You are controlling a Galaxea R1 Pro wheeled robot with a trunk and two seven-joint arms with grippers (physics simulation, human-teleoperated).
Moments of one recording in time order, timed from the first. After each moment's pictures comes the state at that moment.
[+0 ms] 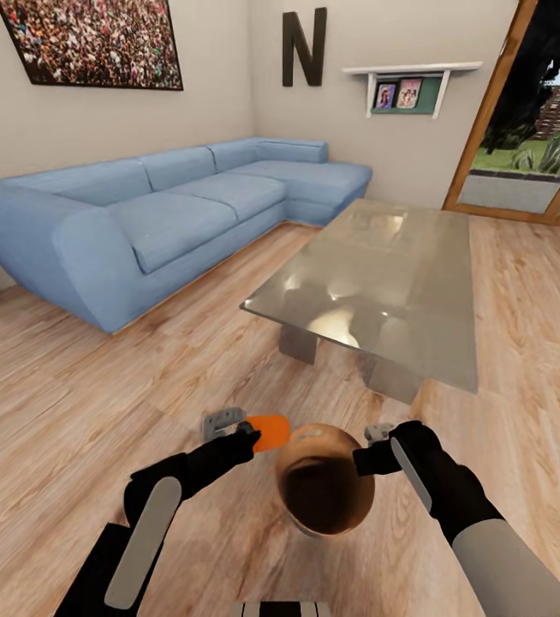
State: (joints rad) left arm -0.31 -0.07 -0.21 -1.61 0.71 0.77 0.18; right arm -0.65 -0.10 0.20 -0.98 -0.11 1.04 0.22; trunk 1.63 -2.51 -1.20
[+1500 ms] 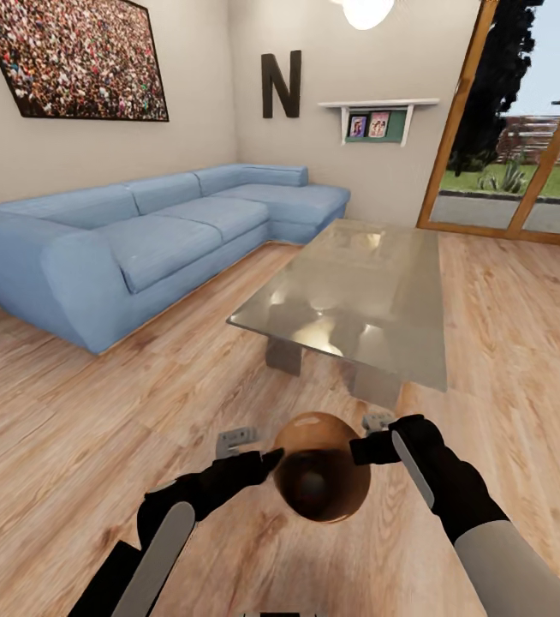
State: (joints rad) left arm -0.28 -0.02 -0.36 -1.59 0.73 0.68 0.23; right arm -0.64 -0.10 0.20 -1.07 -0.14 1.04 0.22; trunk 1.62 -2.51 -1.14
